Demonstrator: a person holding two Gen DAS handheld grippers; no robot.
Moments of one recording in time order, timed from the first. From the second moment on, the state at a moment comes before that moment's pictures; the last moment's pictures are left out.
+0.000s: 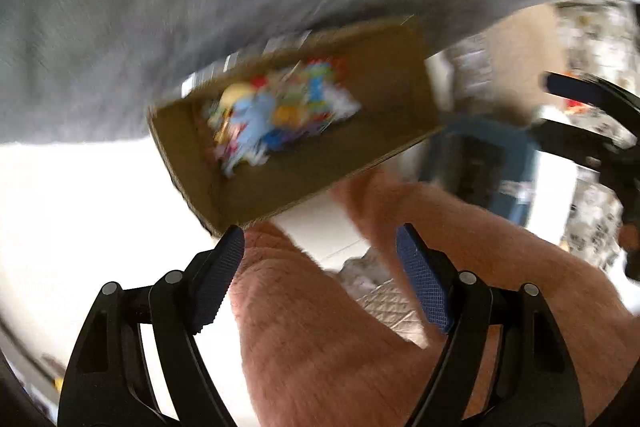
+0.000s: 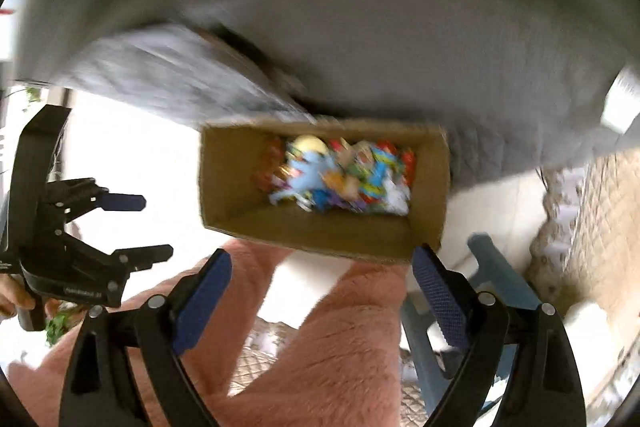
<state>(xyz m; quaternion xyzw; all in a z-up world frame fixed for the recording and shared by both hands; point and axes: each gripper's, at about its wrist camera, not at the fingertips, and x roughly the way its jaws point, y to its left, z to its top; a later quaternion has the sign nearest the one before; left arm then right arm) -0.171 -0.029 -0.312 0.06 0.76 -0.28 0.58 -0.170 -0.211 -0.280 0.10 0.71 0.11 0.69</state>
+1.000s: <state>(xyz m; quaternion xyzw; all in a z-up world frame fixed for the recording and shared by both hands) -0.096 0.054 -0.081 -0.17 0.56 -0.16 0.80 0.199 -0.143 -0.152 -0.11 0.55 0.21 0.80</state>
